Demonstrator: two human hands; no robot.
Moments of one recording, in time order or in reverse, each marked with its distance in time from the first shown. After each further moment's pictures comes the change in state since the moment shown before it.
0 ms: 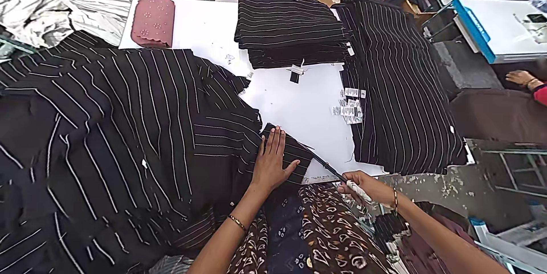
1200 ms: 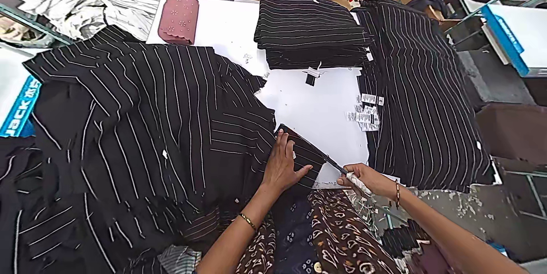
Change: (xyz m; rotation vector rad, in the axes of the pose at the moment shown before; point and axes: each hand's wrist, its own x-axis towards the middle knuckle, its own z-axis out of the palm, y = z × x) left_hand -0.004 -0.002 0.005 -0.135 0.250 0.007; right_hand 0.026 -0.053 -0.001 -0.121 0.011 0.007
